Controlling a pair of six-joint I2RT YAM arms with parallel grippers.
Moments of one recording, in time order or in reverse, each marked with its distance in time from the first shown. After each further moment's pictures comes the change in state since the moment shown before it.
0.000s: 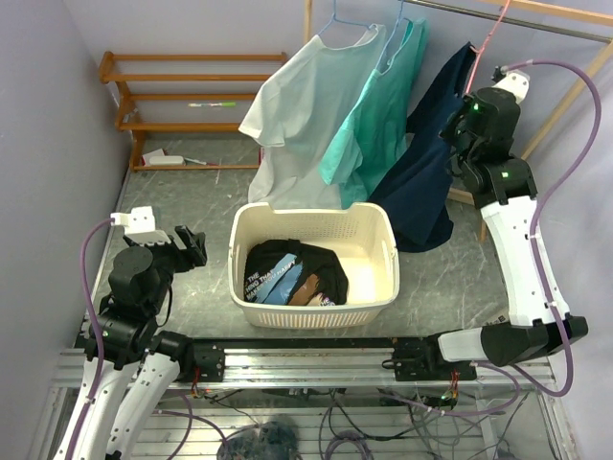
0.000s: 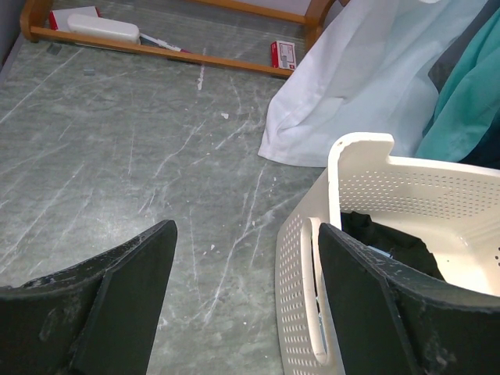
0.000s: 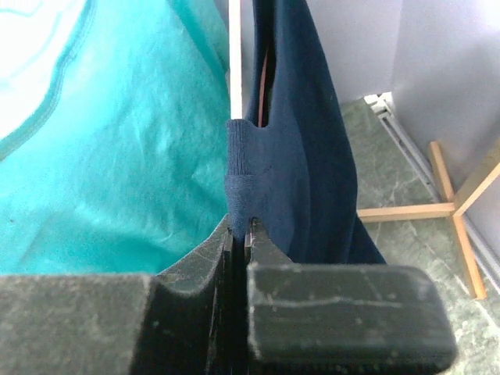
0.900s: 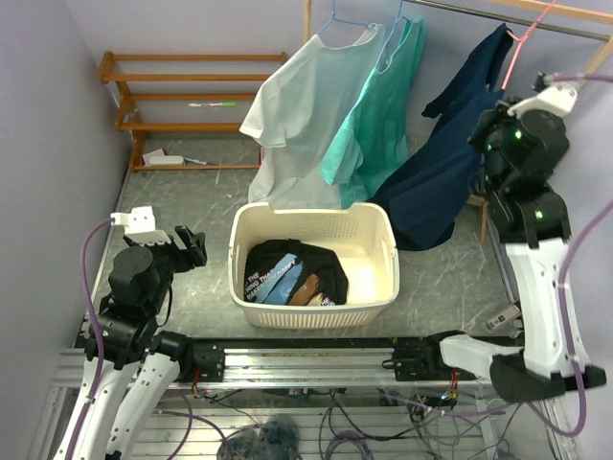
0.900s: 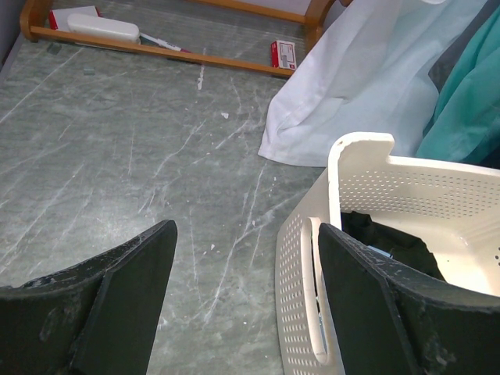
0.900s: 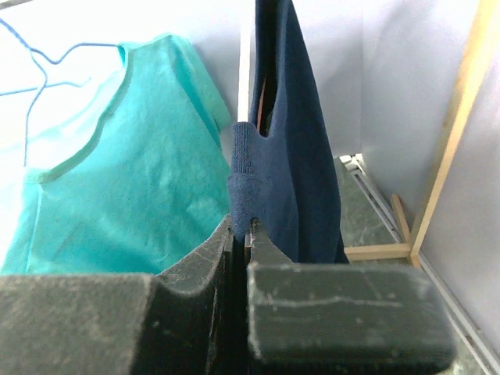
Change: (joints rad) left arm 0.000 0.000 0.000 0.000 0.000 0.000; right arm 0.000 -0.161 -0.005 0.061 0.055 -0.141
